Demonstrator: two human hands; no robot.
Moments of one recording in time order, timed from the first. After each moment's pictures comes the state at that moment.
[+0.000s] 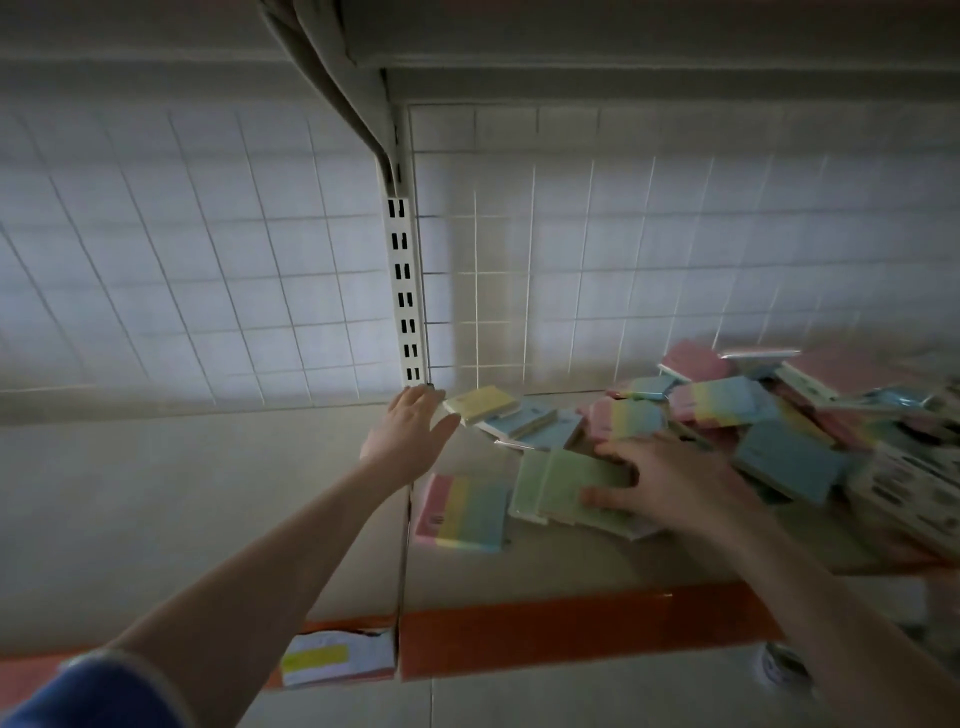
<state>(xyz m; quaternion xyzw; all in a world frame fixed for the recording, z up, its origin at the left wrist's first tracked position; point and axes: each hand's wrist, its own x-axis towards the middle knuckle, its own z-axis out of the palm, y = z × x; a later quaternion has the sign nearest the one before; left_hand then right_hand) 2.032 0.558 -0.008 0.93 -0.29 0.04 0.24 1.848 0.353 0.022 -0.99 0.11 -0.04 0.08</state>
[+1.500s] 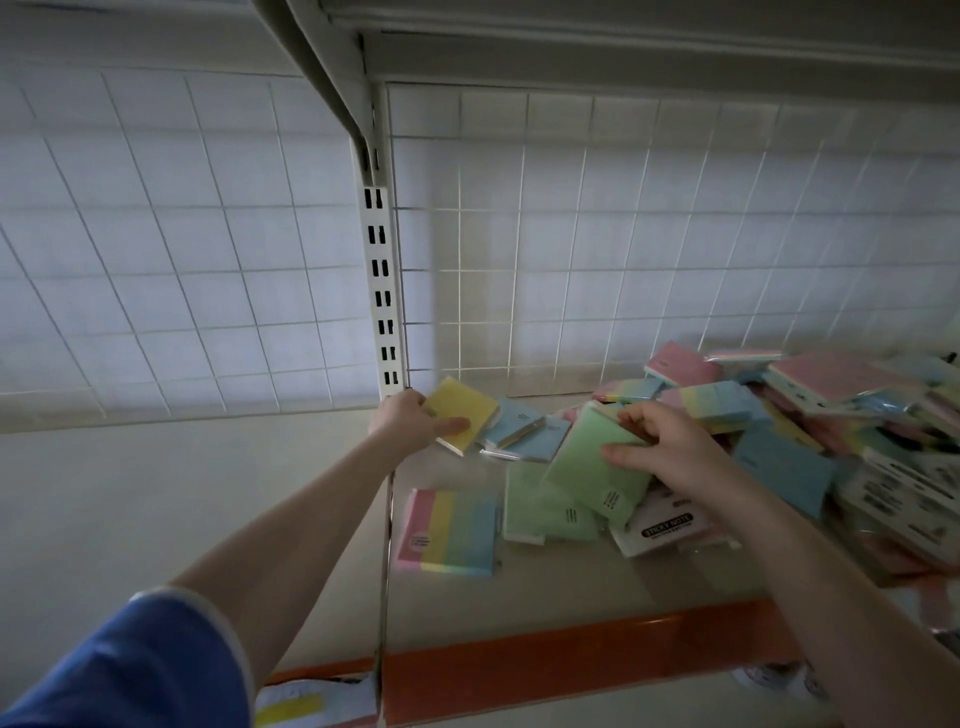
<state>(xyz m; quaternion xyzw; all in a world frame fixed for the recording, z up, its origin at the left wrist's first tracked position) 2.086 0.518 -0.020 0.91 -0.16 -0.09 0.38 1.870 0.321 0.020 -0.87 0.17 -0.15 0.44</state>
